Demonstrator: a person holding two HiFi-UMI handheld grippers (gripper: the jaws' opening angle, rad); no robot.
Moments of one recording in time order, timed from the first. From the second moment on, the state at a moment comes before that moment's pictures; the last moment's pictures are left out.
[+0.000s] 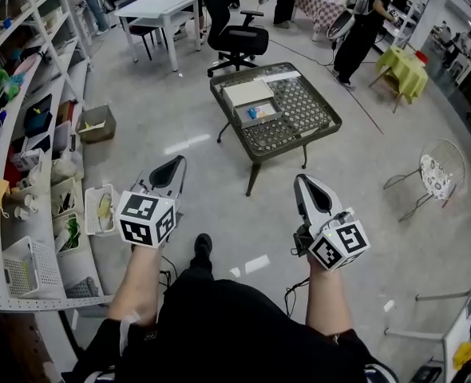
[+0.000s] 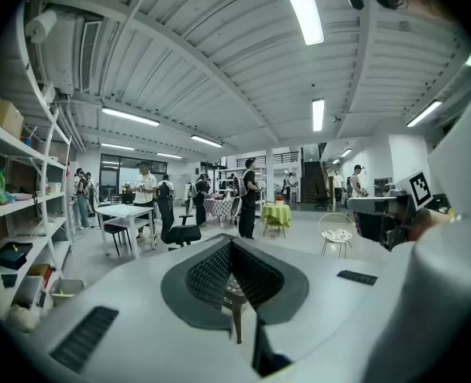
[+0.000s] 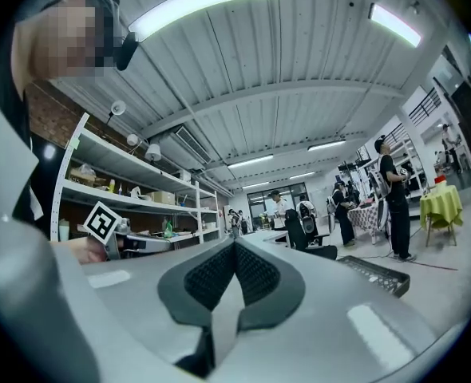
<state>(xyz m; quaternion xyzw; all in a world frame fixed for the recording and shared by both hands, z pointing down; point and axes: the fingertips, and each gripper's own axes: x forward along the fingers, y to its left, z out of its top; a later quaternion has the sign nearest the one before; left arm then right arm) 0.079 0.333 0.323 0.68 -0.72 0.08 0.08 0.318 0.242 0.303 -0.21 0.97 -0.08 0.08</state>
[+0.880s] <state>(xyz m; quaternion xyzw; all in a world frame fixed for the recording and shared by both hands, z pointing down) -0.134 0.196 0.376 0.69 -0.70 0.05 0.16 0.101 0.117 0.312 -0.20 0.97 -0.12 0.05</state>
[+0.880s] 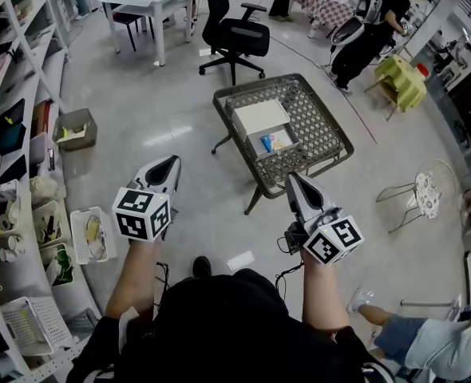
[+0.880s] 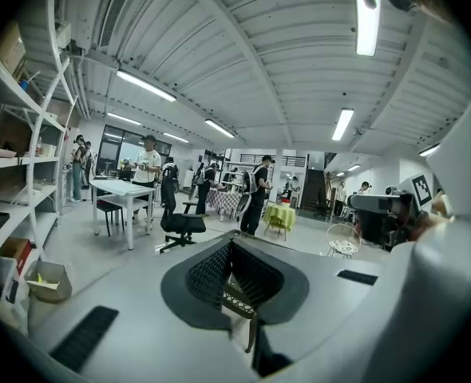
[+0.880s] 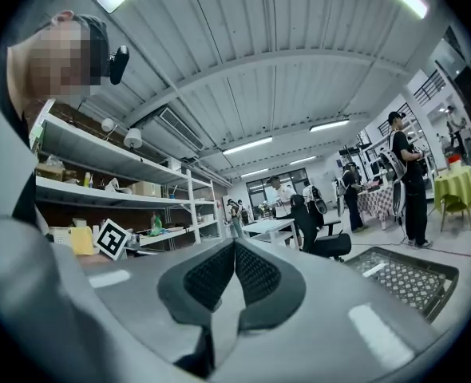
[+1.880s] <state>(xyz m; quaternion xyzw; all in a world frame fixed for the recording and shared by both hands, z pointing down) -0.206 -0.018 0.428 0.69 -0.68 0.12 0.20 0.045 -0.128 0.421 -0.23 0.95 -0.21 0.01</state>
